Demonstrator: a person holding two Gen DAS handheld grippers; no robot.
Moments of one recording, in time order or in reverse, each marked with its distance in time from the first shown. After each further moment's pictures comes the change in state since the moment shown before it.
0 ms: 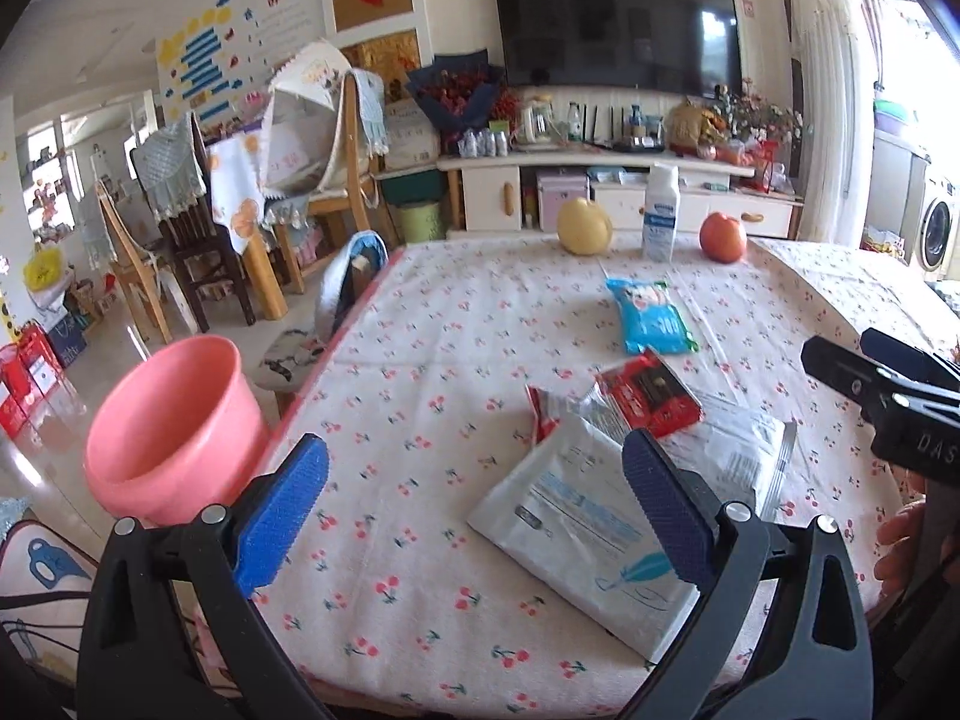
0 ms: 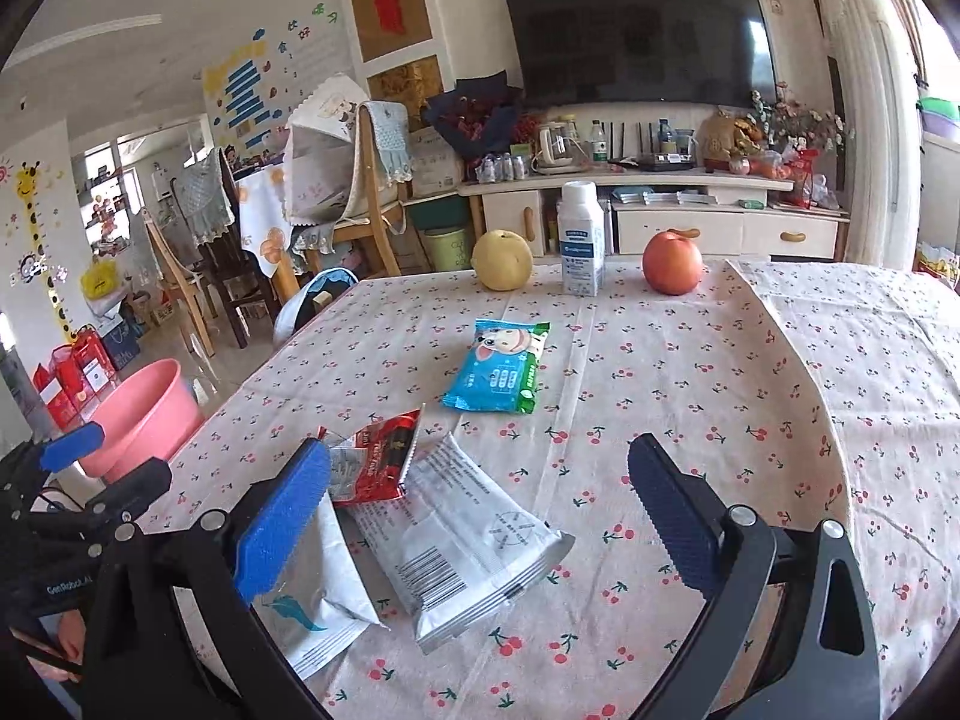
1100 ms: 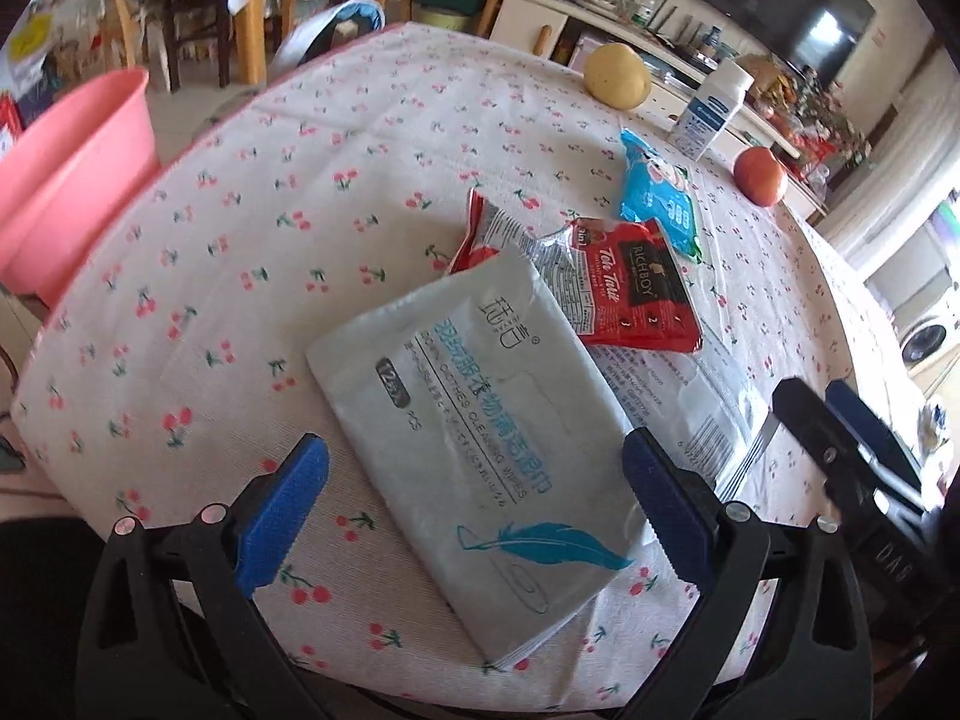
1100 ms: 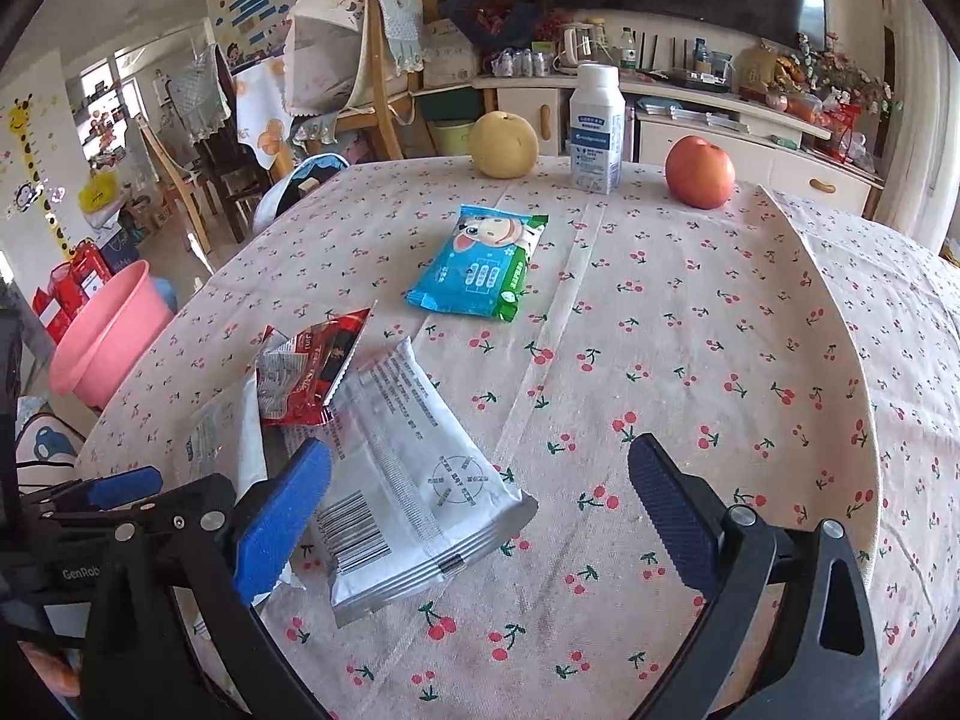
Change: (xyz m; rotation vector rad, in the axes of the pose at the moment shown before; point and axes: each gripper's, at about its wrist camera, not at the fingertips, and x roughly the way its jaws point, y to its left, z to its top) left arm 0.083 -0.023 -0.027 -0.375 0.438 -0.142; right arm 0.058 -0.014 -0.003 -0.109 0.285 0.017
